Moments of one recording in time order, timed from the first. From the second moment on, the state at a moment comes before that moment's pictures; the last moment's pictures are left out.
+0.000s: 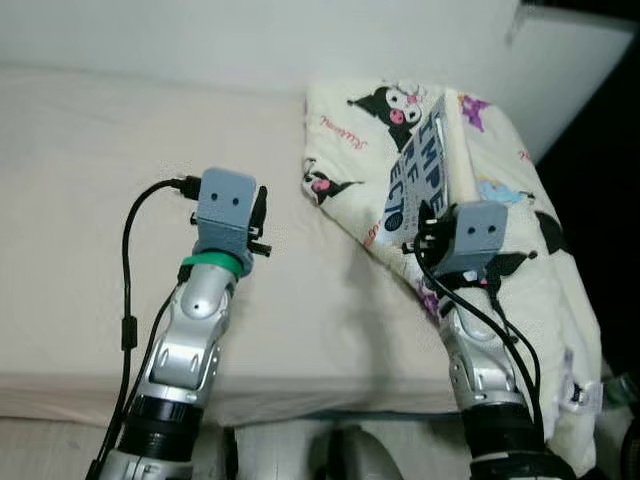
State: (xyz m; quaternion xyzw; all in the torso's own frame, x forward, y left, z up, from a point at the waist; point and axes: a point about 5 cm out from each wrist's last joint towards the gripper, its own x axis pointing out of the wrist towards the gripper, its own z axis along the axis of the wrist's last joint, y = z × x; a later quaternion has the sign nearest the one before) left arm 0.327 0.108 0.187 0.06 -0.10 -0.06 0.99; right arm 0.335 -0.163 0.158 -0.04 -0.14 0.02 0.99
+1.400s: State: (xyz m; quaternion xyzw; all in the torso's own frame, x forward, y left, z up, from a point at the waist) left arm 0.331 0.116 0.183 0.06 -0.09 -0.07 0.99; right arm 0.333 -0.156 0.146 -0.02 -0.13 0.00 0.99
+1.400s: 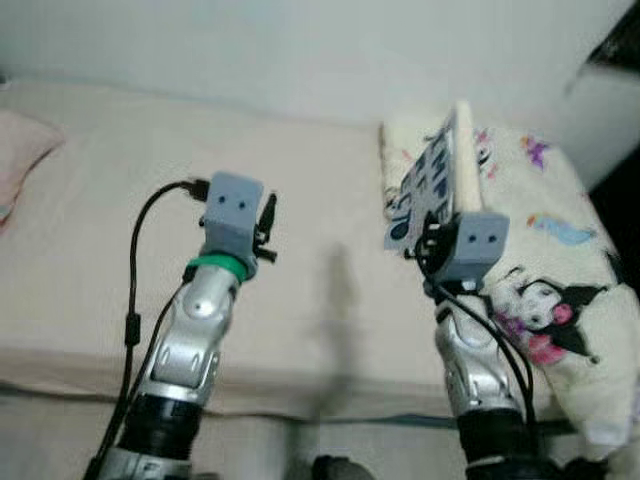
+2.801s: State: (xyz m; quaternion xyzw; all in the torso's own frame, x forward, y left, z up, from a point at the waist) left arm 0.327 0.109 0.182 0.07 -0.10 -0.09 0.99; right arm 0.332 -0.158 0.143 -0.01 -0.13 -0.01 0.99
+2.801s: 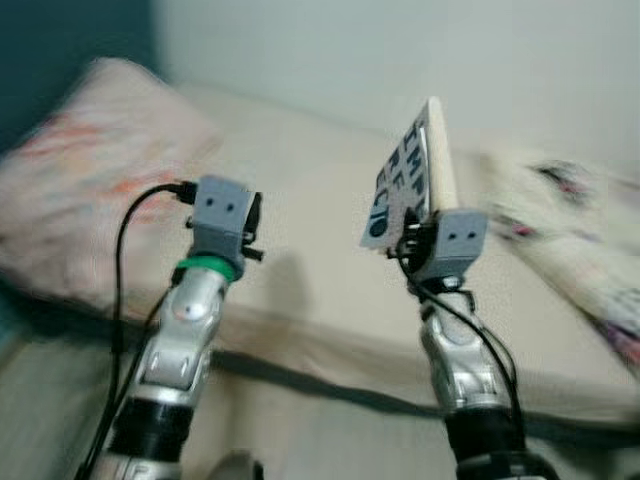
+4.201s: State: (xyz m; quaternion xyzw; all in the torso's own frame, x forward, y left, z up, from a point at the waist) left arm 0.326 0.107 0.182 0.07 -0.11 -0.10 0.99; right arm 0.332 -0.152 0.142 -0.04 -0.13 0.00 0.99
